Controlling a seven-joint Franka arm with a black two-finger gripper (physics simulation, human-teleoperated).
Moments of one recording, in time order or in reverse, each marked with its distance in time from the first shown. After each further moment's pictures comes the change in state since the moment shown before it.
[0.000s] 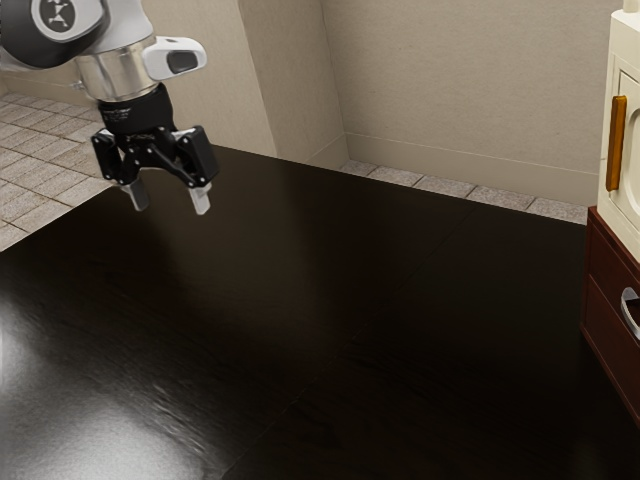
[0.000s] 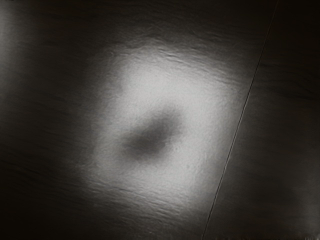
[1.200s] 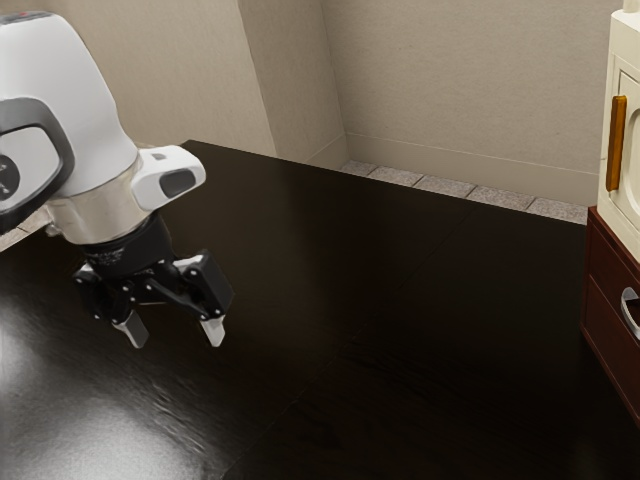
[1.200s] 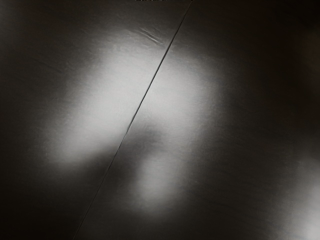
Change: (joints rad) arm 0.435 -0.558 -0.561 -0.717 -0.212 0.261 -0.275
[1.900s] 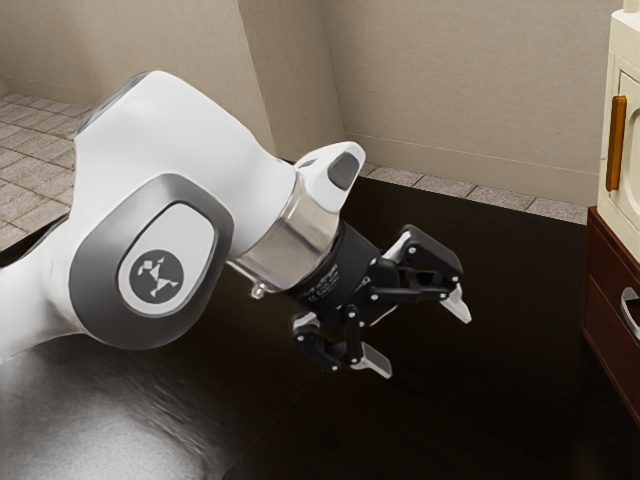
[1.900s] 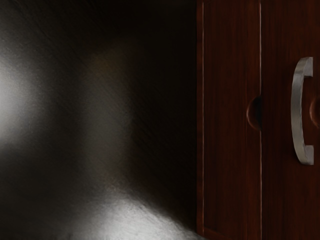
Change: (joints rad) arm -0.004 0.098 -0.309 -0.032 -0.415 0.589 -0.393
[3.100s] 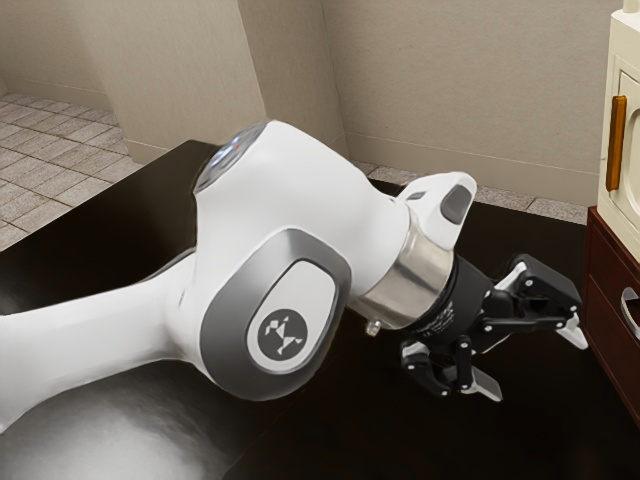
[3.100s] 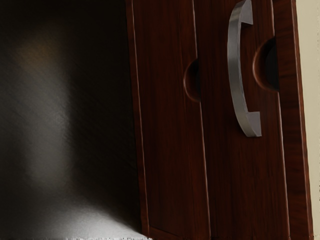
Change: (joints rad) arm 0.053 0.199 -0.229 0.067 0.054 0.255 -0.030
